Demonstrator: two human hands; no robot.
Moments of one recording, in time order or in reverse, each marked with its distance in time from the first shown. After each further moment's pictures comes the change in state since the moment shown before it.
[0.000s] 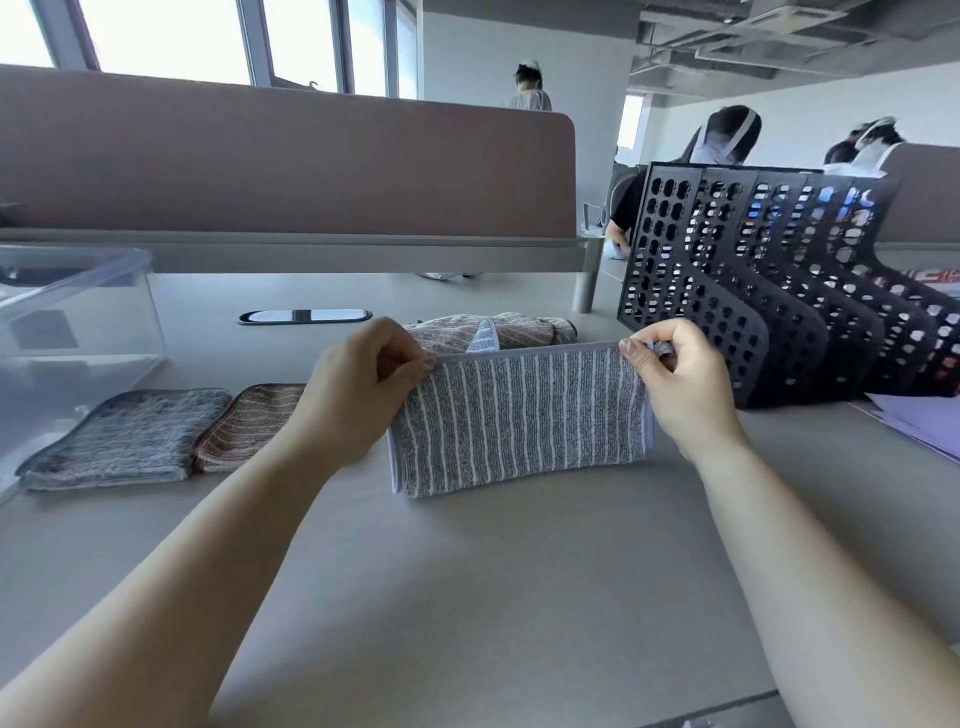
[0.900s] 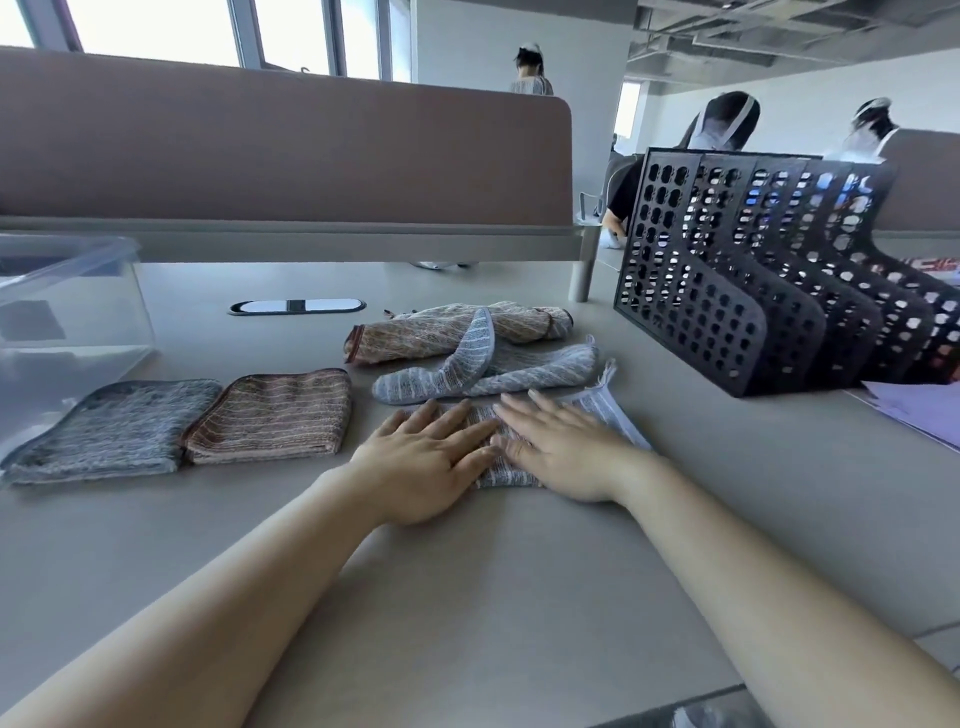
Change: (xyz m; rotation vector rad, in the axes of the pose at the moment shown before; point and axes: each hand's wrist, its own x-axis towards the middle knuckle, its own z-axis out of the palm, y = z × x) left_hand -0.029 -0.005 0.053 0.690 -0.788 -0.013; right_hand -0.037 -0.013 0.056 -0.686 -1.032 -0.062
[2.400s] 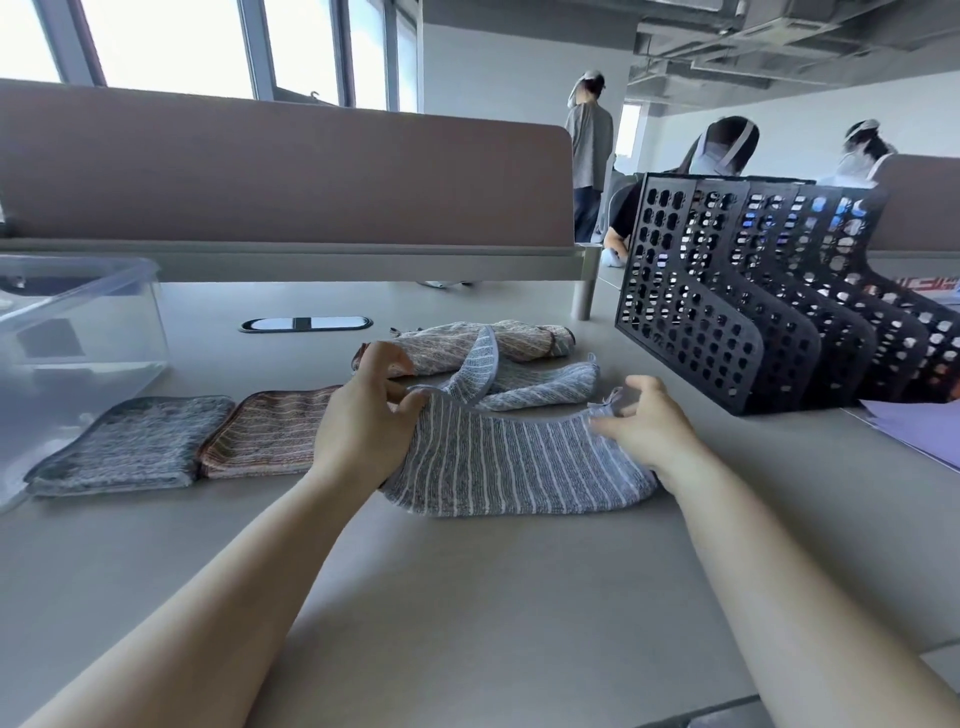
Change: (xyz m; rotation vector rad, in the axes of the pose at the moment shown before) left_hand -0.007 -0.023 -0.026 -0.688 0.773 -0.261; right_hand -0.018 0.038 -0.023 0.759 0.531 0.502
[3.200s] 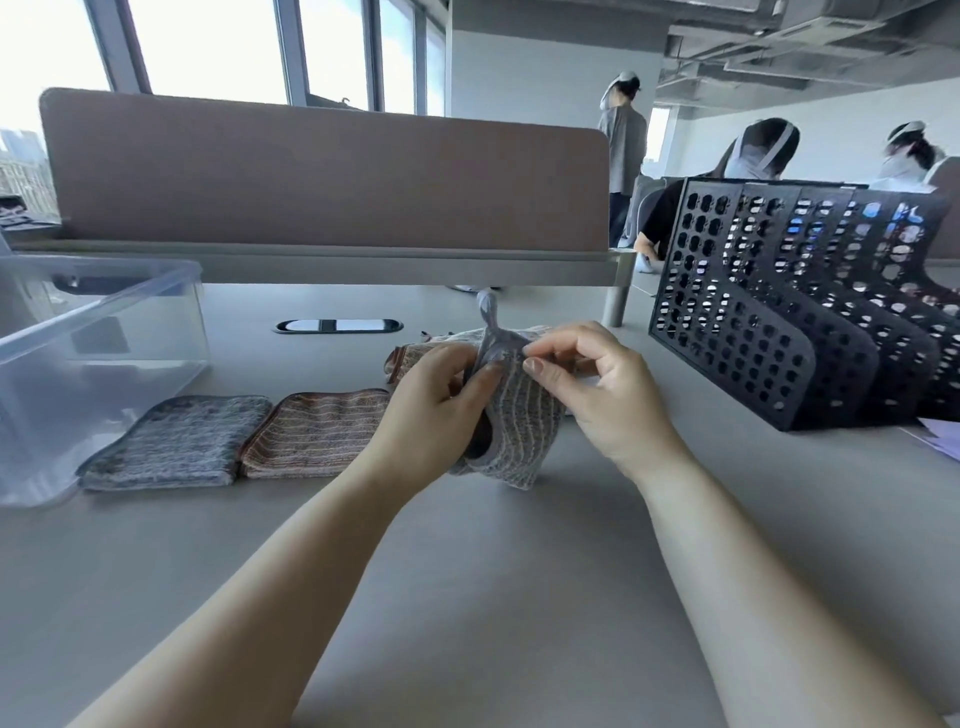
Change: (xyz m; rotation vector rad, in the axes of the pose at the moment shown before) left_hand -0.003 0.028 -0.011 -0.377 -0.164 0.219; right_hand -0.030 -0.071 0.041 0.305 -0.056 -0.766
